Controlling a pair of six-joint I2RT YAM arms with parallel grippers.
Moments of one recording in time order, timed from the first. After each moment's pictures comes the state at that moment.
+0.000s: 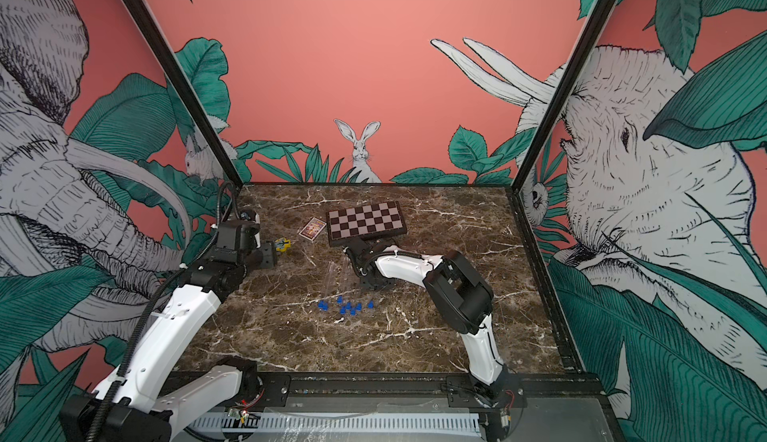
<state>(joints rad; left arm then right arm) -0.23 1.02 0.93 -0.67 -0.25 -0.19 0.86 2.02 1.41 -0.76 0.16 0.84</state>
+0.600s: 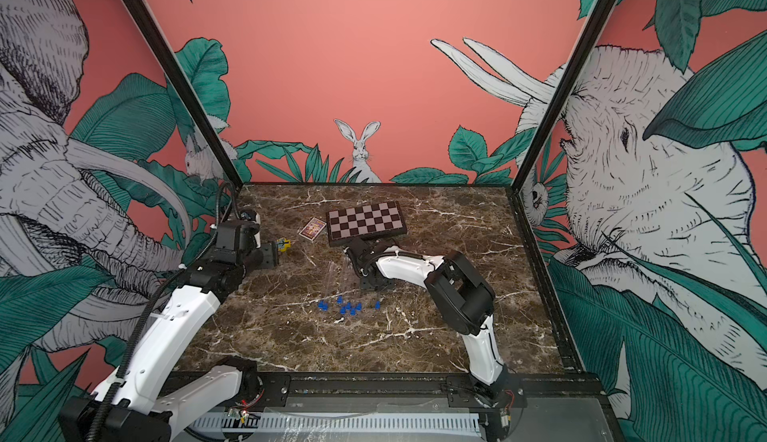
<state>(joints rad) -0.23 1.01 0.93 -0.67 -0.21 -0.19 0.86 1.98 1.37 -0.73 0.16 0.80</state>
